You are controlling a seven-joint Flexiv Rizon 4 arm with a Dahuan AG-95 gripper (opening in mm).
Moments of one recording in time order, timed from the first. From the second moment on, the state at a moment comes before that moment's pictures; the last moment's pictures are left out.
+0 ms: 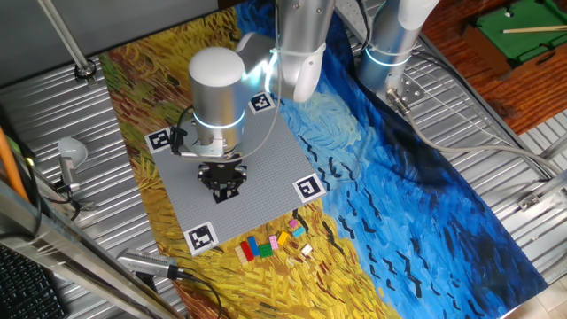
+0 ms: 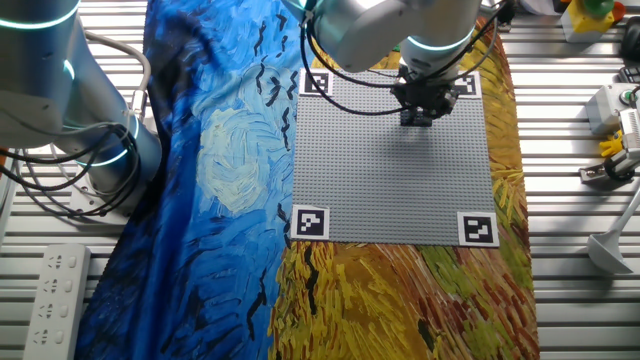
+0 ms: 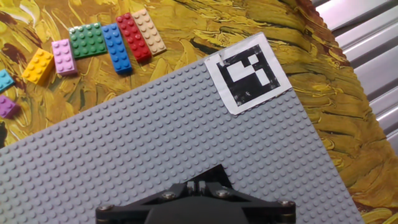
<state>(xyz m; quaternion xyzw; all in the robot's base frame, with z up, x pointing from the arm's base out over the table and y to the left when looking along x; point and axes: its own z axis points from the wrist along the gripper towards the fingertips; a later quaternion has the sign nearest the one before) 0.559 0.118 0.018 -0.52 0.85 0.01 0.08</state>
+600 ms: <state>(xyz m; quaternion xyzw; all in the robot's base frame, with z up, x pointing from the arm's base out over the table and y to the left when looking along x) 0.554 0.117 0.050 -0.52 0.85 0.02 0.06</state>
